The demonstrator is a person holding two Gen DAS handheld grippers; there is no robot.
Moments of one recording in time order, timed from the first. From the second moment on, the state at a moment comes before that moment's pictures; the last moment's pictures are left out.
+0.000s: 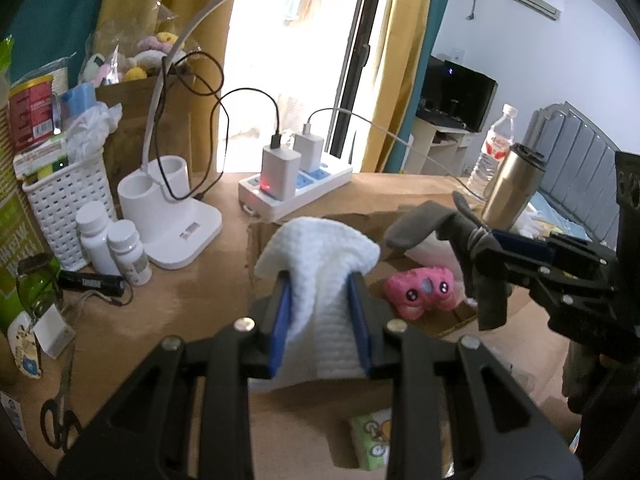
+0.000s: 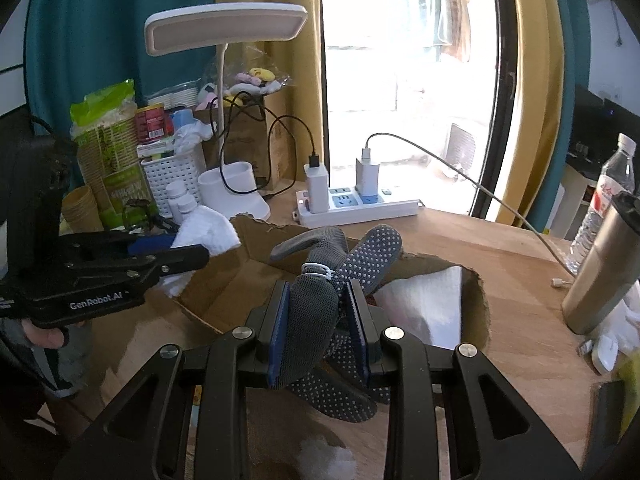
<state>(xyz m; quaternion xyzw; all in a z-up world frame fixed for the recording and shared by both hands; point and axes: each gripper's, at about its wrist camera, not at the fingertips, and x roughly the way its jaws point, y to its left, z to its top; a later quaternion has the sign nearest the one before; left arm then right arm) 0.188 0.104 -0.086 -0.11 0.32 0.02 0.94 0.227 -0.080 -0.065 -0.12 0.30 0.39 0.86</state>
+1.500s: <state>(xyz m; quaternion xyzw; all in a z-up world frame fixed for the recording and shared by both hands) 0.192 0.127 -0.092 -0.16 0.32 0.01 0.93 0.242 -0.020 -0.095 -0.13 0.34 0.40 0.84</state>
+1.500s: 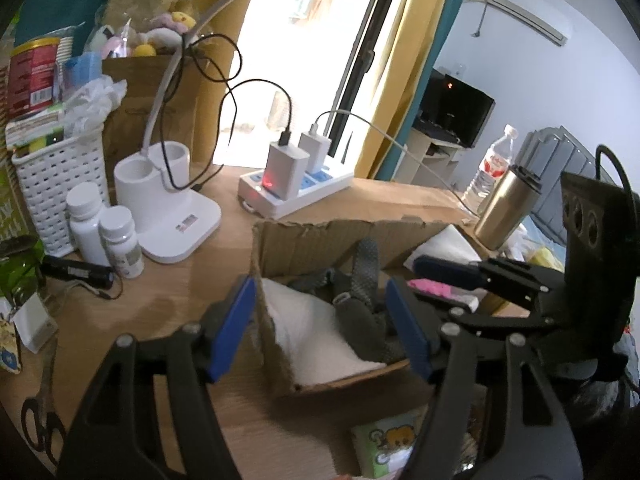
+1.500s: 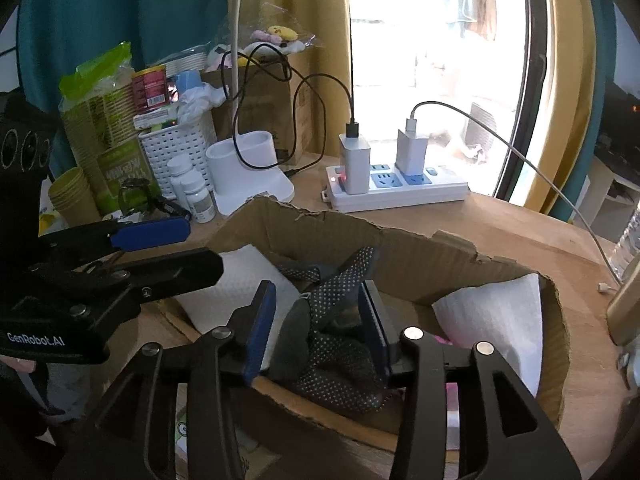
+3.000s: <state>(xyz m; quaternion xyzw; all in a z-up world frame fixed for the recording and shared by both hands) 0.135 0.062 -0.065 -0.13 0.30 0.00 0.94 0.178 -0.119 -0.068 -0.10 0.30 0.35 0.88</state>
